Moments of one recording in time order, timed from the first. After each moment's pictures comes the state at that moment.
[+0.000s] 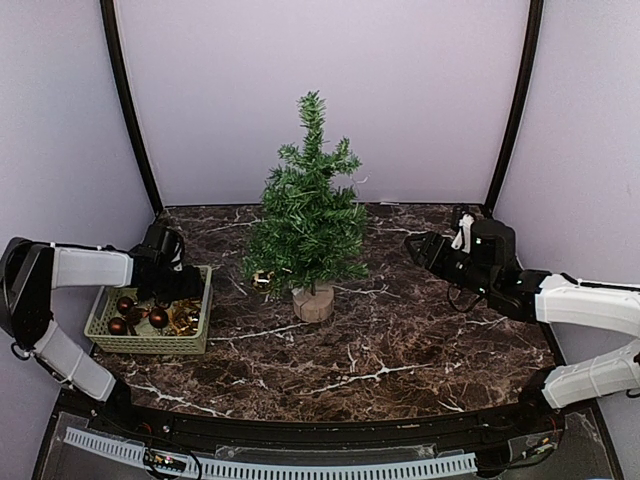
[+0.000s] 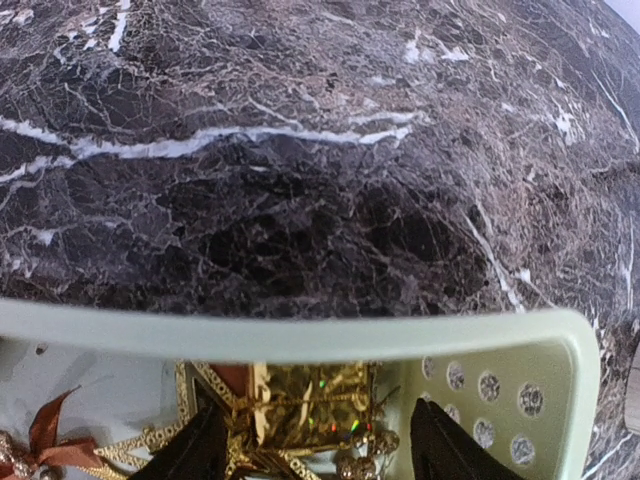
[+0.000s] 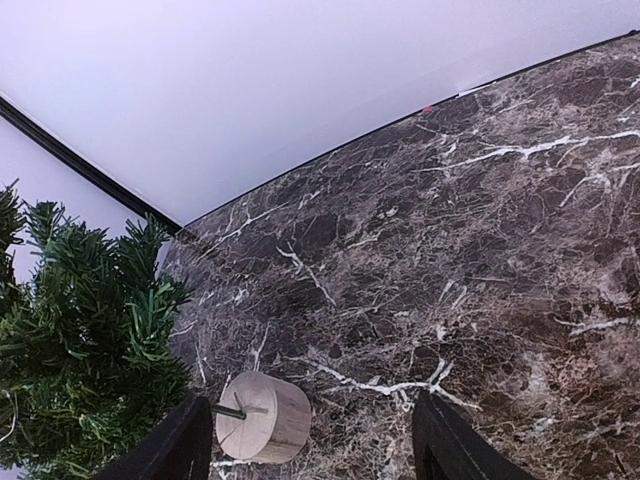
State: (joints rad) left arm -0.22 1.47 0.71 -0.22 -0.02 -0.42; right arm 0.65 1.14 0.60 0.23 0.12 0.75
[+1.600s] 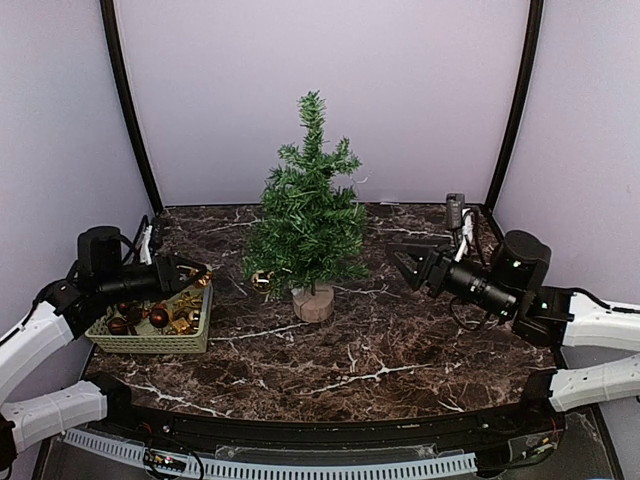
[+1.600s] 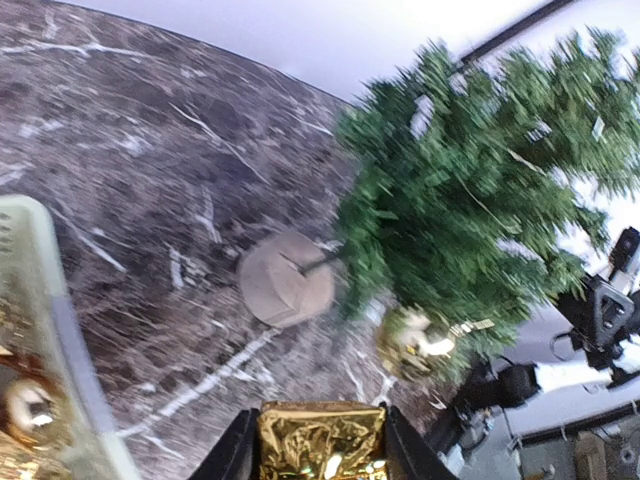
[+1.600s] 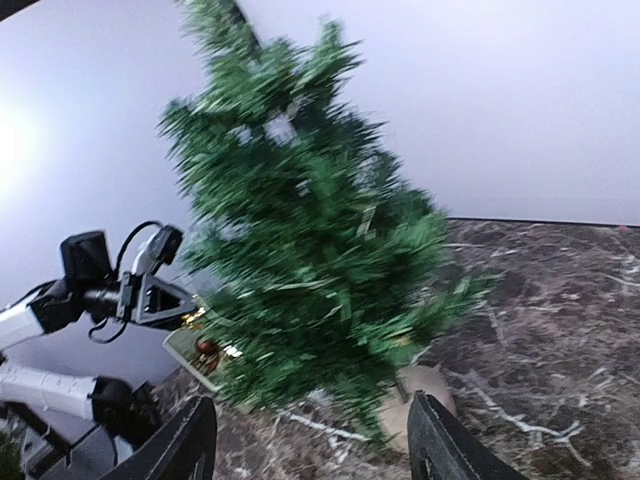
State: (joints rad) left arm -0.28 0.75 0.58 -0.27 0.48 -0.61; right arm 0.92 0.90 0.57 0.34 0.03 0.46
